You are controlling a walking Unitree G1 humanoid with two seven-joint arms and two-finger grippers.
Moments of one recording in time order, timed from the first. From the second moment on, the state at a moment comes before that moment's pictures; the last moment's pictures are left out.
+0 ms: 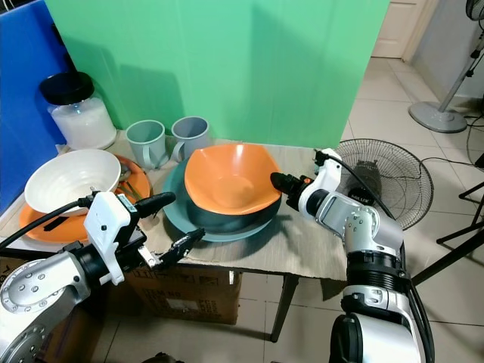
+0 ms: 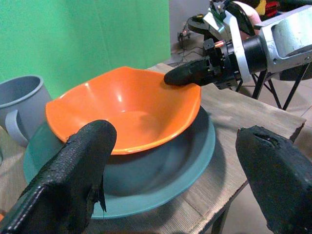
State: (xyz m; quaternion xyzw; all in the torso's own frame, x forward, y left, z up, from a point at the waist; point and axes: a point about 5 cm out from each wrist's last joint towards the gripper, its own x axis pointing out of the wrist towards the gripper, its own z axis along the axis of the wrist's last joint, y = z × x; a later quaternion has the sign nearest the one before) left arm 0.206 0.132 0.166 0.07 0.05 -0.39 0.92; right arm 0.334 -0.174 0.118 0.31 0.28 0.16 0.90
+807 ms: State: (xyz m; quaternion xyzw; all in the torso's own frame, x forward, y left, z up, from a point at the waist) left arm 0.208 0.132 0.166 0.07 0.05 -0.39 0.92; right arm 0.329 -0.154 0.126 0.34 0.36 0.20 0.84
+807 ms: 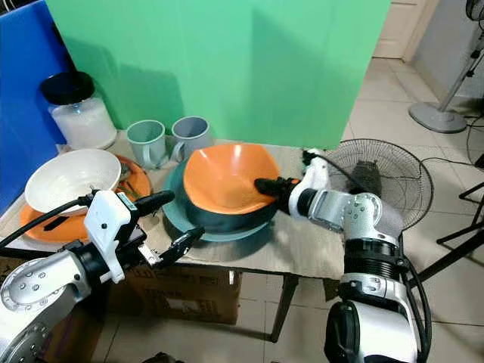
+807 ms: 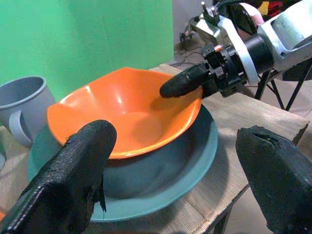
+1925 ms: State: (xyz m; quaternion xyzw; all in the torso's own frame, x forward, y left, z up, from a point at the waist) left arm 0.209 0.133 0.163 0.08 0.05 -0.38 0.92; right arm 0.326 -0.152 0.131 0.37 0.37 0.19 0.83
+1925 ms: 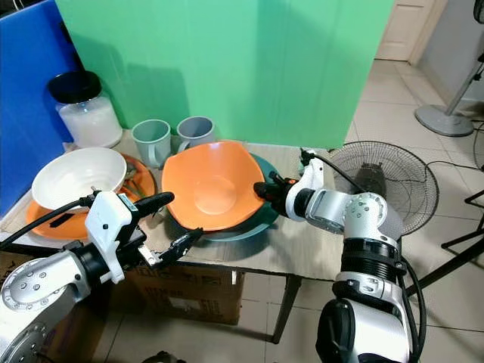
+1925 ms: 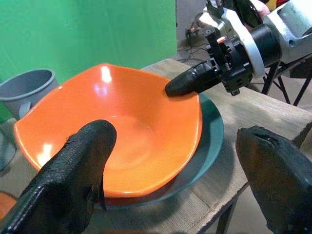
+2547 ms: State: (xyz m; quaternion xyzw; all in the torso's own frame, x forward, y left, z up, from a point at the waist) left arm 0.210 0.135 0.164 0.09 0.05 -0.37 0.92; right arm 0.327 -0.144 0.133 0.31 0.38 0.20 0.85
